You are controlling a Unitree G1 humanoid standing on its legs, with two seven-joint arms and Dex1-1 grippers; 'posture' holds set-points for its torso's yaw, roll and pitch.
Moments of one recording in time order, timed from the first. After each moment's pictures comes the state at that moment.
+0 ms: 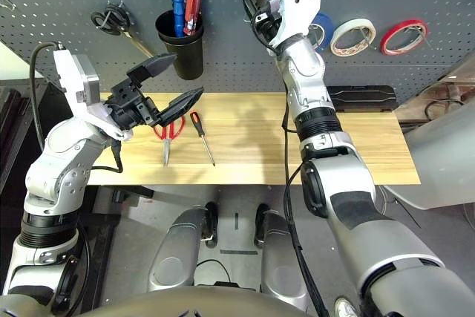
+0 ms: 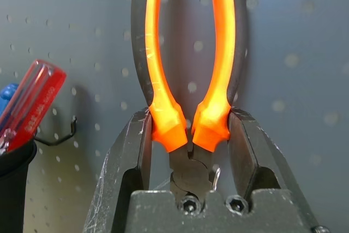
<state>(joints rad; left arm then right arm) -0.34 0.44 0.04 -0.38 -0.51 0.30 -0.70 -1.03 -0.15 -0.09 0.84 0.15 -0.42 0.33</state>
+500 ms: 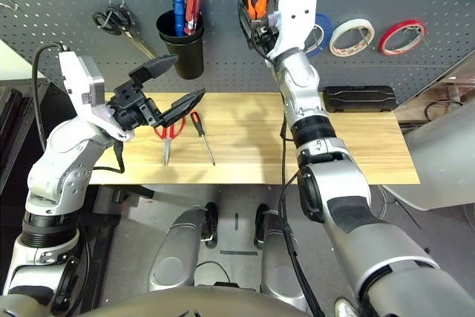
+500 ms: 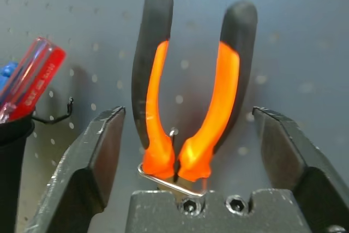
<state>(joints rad) -0.34 0.44 0.03 -0.37 -0.48 0.29 -0.70 -0.92 -0.16 -0.09 0.78 0.11 -0.54 0.30</state>
